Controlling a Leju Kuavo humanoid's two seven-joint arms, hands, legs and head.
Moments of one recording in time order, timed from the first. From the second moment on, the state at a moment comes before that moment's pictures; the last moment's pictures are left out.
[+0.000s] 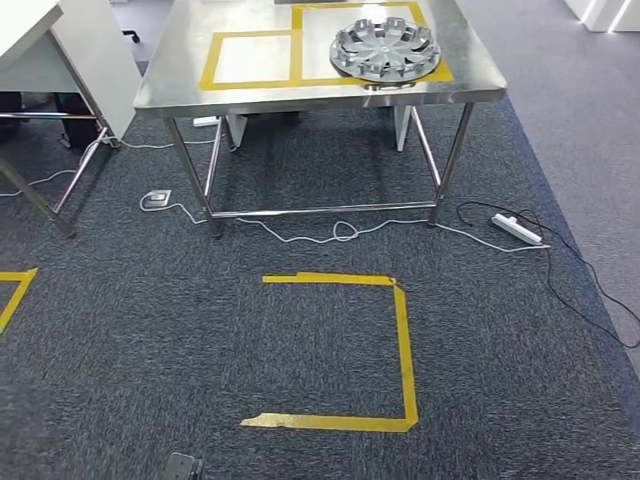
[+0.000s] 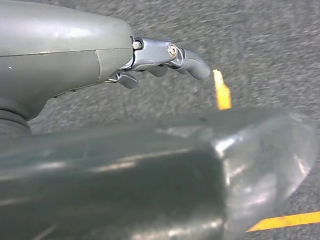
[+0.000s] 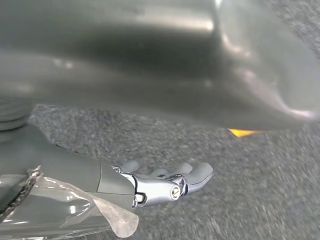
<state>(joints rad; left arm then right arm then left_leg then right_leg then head) -0.01 -0.19 0.61 -0.25 -0.60 0.04 -0.56 -0.02 0.30 -1.22 -0.47 0.87 -0.04 -0.61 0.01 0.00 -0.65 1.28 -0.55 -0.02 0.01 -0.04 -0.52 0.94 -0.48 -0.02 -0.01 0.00</state>
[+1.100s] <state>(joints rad) 0.09 -0.29 0.66 -0.49 -0.68 -0.08 -0.51 -0.04 0.24 -1.22 -0.34 0.91 -0.07 -0.63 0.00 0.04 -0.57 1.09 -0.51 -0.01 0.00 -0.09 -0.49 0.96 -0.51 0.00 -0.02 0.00</state>
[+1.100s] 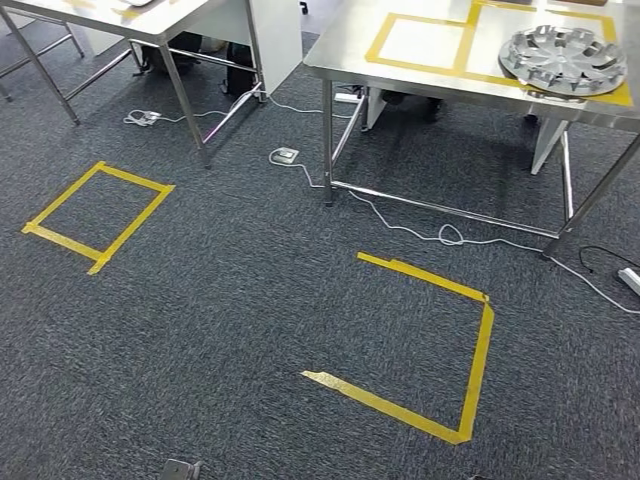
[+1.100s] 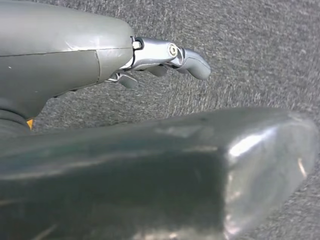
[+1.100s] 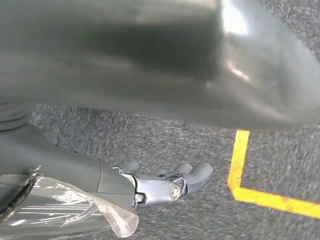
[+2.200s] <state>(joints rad) 0.15 -0.32 0.70 -0.67 -0.68 -0.15 -0.47 -0.05 0.21 -1.22 -0.30 0.92 -0.09 -0.63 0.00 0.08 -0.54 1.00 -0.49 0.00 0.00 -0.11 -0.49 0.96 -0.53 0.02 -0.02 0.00</state>
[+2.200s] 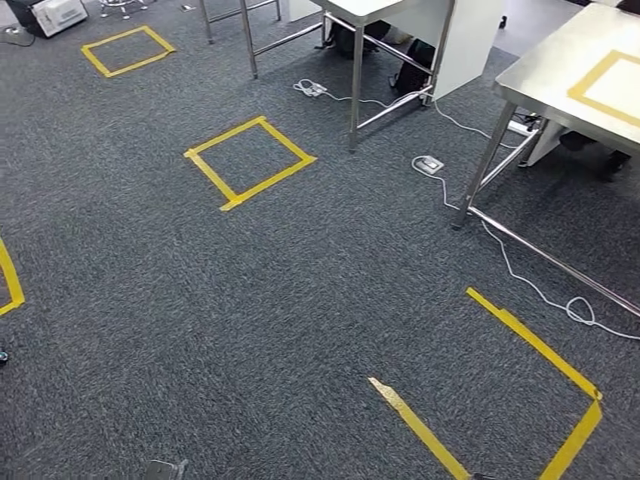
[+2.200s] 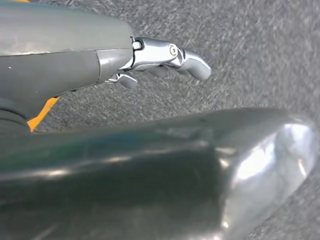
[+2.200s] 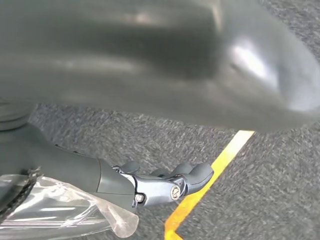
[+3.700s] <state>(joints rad) 0.13 -0.33 0.78 -0.65 -0.77 -0.15 -0.51 -0.05 0.21 -1.22 -0.30 0.92 -0.09 -0.63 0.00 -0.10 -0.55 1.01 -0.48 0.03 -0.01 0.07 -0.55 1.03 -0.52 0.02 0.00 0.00</state>
